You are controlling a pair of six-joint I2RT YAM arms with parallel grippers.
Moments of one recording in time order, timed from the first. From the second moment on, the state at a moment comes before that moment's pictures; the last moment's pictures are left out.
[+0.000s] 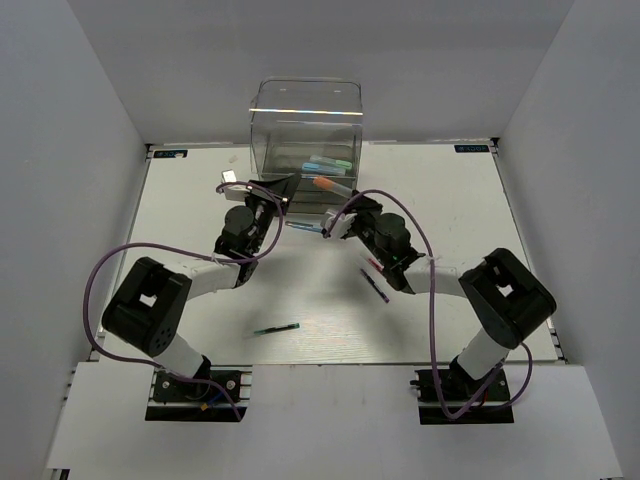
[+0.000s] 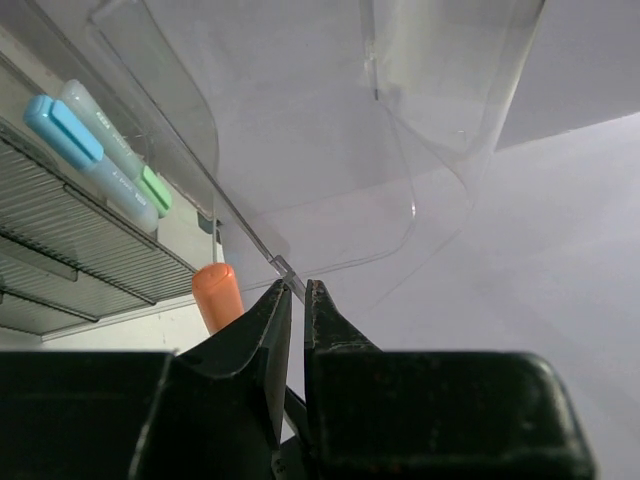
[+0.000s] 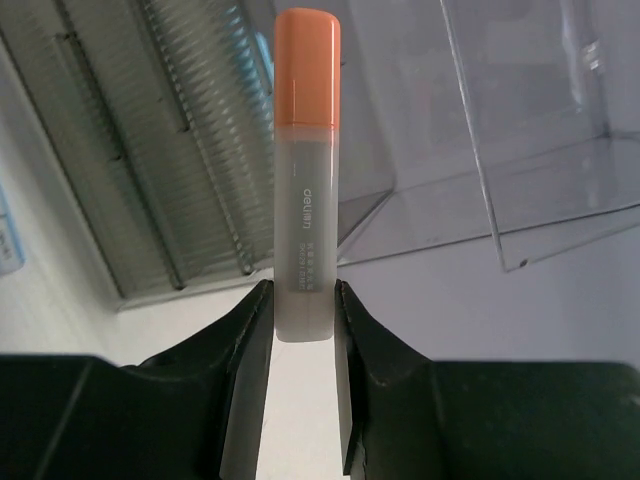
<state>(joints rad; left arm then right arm) -0.49 1.57 0.68 1.06 -0.14 -1.29 0.69 1.61 0.69 0.86 0.09 -1.10</state>
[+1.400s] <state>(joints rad) -0.50 1.53 0.66 1.08 -0.15 -1.29 0.71 1.97 0.90 1.21 0.12 -1.55</state>
